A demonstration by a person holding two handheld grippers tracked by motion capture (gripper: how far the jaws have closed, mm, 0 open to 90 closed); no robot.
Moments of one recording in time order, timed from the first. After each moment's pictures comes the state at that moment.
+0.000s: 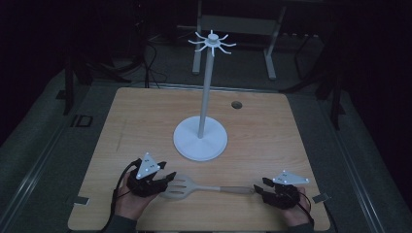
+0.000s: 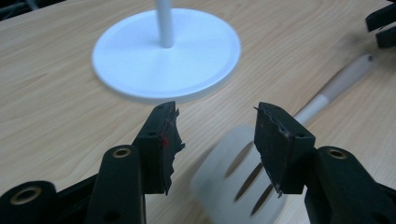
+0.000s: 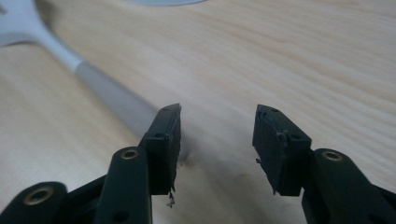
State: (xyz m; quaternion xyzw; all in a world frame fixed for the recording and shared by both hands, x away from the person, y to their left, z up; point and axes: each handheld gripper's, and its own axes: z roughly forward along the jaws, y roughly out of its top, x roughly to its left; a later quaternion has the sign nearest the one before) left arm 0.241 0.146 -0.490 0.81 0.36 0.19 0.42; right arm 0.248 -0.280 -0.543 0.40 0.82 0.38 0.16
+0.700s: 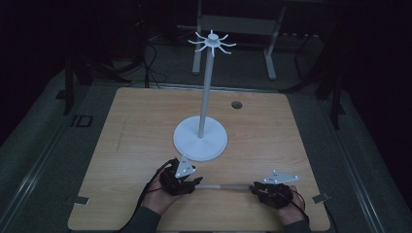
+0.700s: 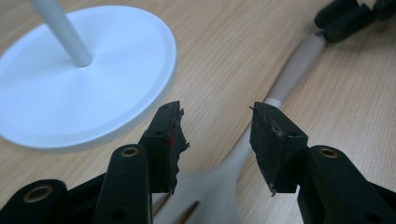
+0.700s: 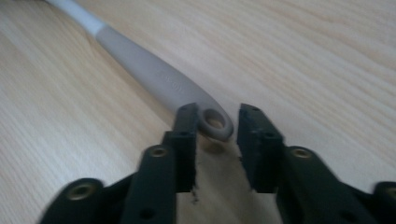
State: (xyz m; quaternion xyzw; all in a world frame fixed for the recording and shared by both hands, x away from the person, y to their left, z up) left arm 0.260 0.075 -0.503 0.87 0.28 0.16 0.38; right arm 0.255 -0.266 -0.552 0.38 0.85 0.36 0.13
